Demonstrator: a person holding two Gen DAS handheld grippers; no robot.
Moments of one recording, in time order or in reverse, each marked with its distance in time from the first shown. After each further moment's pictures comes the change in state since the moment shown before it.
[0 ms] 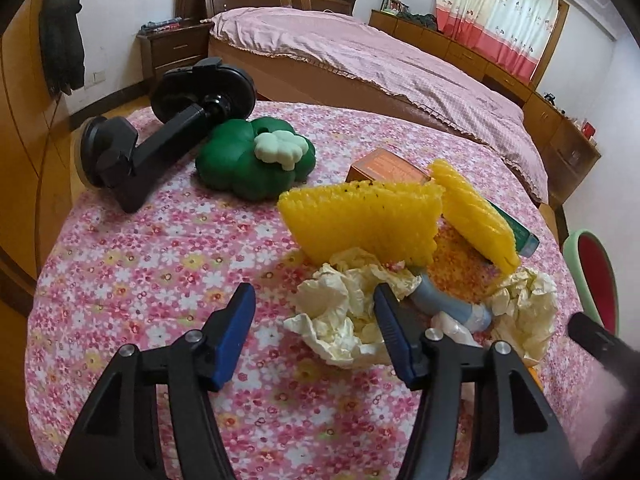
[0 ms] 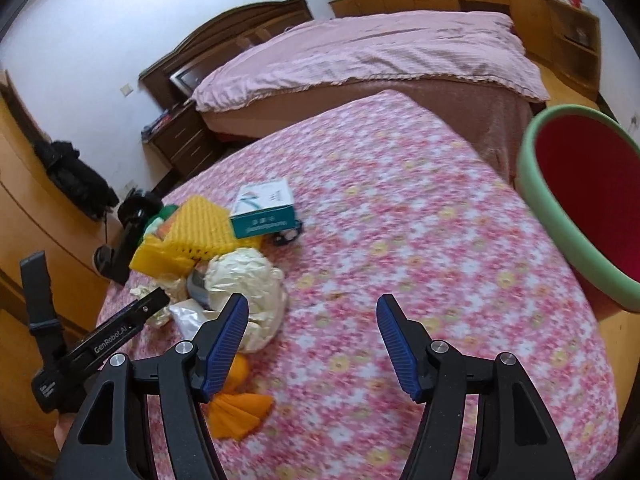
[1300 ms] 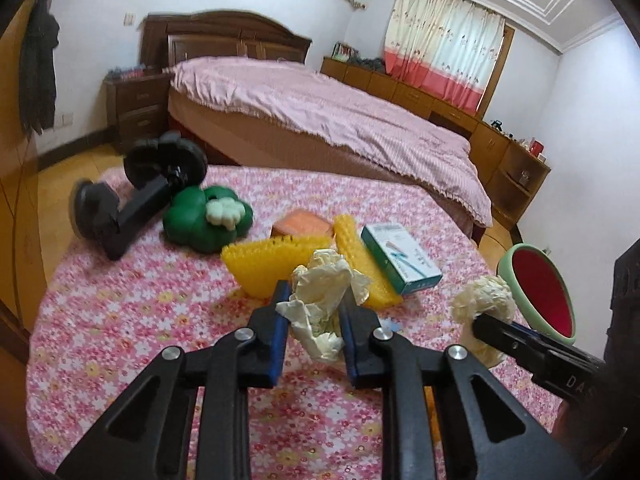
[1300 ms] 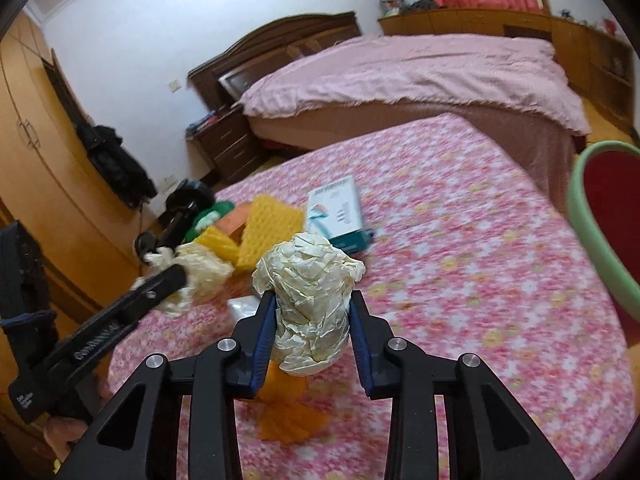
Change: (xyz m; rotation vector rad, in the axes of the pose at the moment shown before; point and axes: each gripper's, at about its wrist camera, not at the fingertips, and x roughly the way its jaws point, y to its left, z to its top) left arm -0.073 -0.022 -0.016 0.079 -0.210 -0.156; right arm -0.024 0.020 -0.014 -0.088 -0.106 0.077
